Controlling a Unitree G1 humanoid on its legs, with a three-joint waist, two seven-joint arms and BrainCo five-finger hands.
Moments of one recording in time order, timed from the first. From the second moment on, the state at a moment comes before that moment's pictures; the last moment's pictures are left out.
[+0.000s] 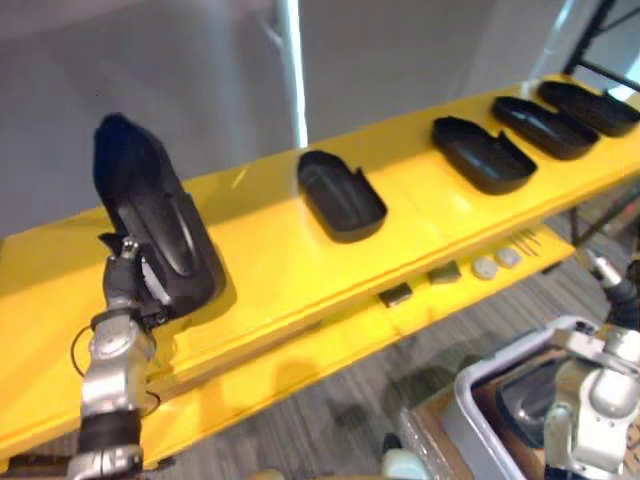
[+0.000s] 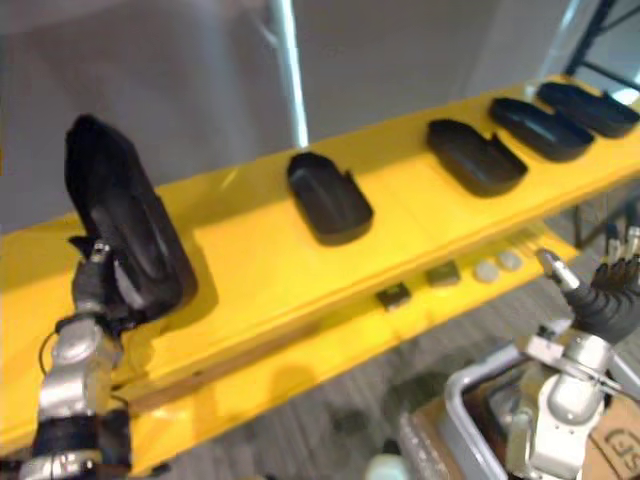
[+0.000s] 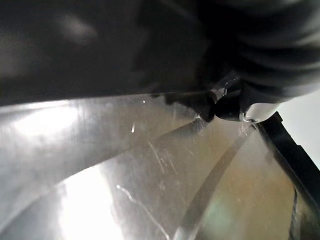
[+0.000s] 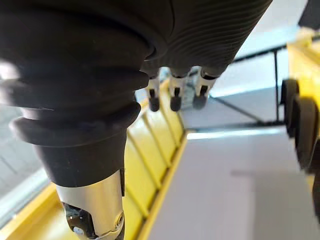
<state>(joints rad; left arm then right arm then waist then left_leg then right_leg) -0.33 0.50 0.27 0.42 -0.39 0.15 0.15 0.09 -0.25 -0.44 -0.29 0.30 -0.37 -0.13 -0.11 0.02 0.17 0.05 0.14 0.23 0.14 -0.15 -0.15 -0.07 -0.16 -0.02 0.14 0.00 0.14</state>
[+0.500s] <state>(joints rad) -0.58 0.59 0.11 0.75 -0.24 0.48 0.13 0.08 -0.34 -0.31 -0.24 0.38 -0.34 -0.01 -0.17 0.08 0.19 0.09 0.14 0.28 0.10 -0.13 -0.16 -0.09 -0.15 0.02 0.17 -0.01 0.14</state>
